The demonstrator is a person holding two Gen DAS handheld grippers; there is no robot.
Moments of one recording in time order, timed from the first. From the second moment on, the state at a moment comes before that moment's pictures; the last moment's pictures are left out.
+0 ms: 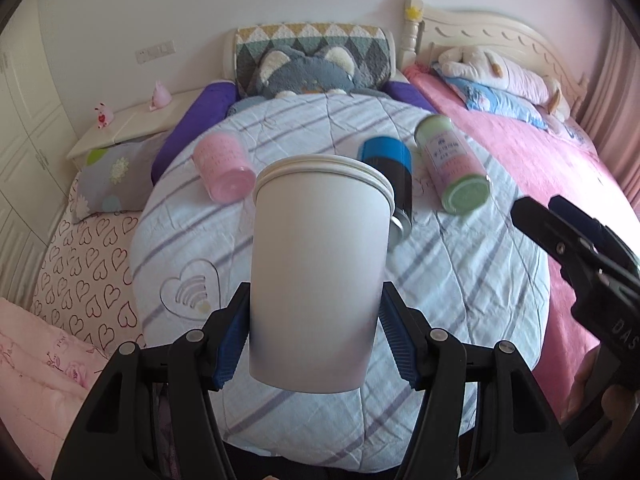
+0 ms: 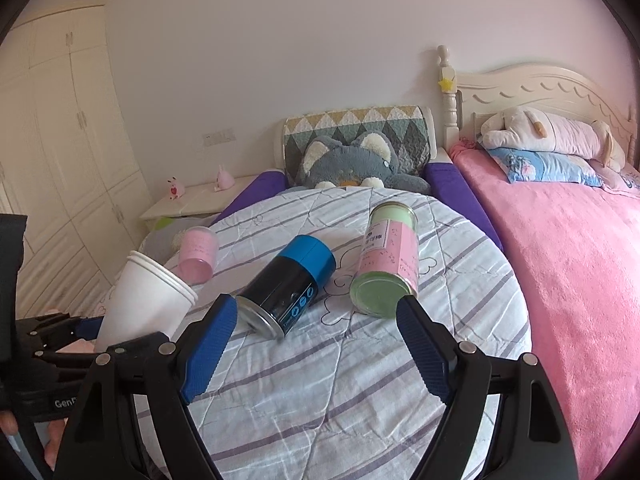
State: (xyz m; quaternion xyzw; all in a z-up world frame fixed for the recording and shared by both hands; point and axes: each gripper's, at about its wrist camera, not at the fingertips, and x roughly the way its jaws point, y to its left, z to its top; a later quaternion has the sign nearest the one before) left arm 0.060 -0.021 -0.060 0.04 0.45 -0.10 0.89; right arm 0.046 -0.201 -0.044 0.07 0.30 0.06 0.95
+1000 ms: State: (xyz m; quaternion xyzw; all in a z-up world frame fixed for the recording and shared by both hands) left arm 0.028 -0.017 -0.097 0.08 0.47 -0.16 0.87; right arm 0.069 -0.176 -0.095 0.21 0.45 0.16 0.85
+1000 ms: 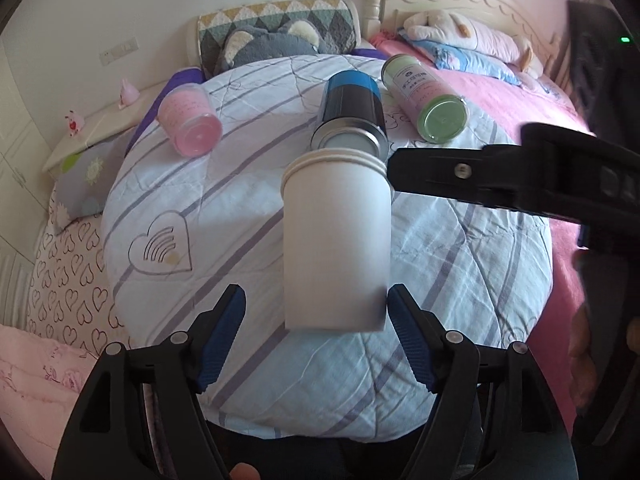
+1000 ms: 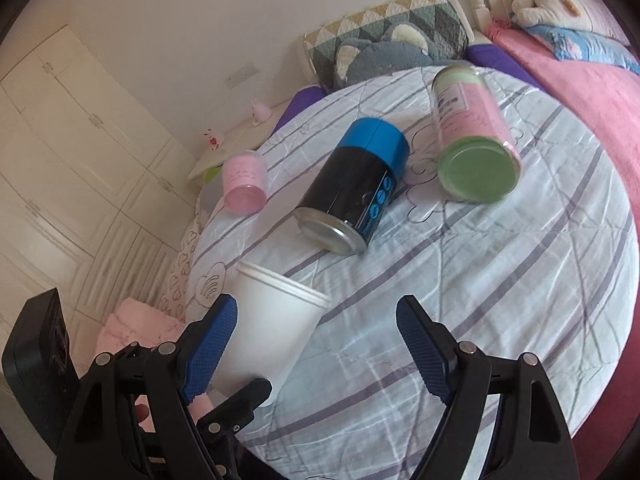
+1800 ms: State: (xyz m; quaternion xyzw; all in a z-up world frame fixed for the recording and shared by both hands) left arm 0.042 0.004 -0.108 0.05 0.47 -0.22 0.85; right arm 0.120 -0.122 -0.144 0.31 0.52 0.21 0.77
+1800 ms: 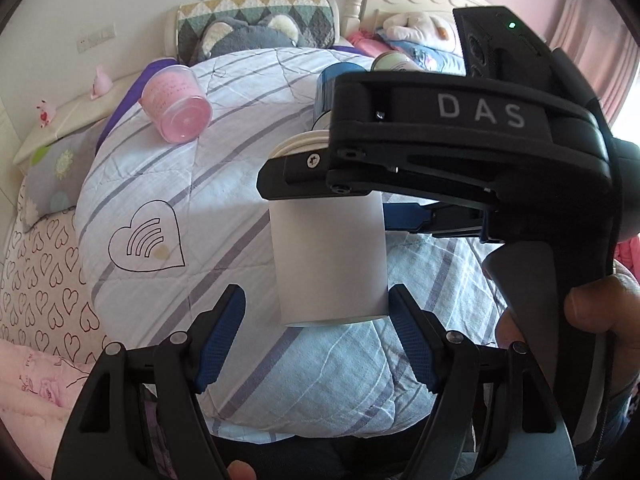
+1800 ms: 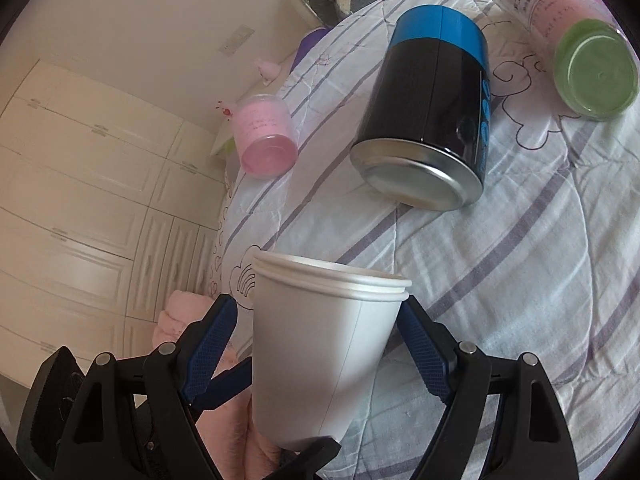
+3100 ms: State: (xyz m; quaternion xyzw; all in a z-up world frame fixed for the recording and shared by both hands) left arm 0.048 0.002 -0.102 0.01 0.44 -0.17 0.88; right arm 0.076 -0.158 -0.078 0.13 0.39 0.19 0.89
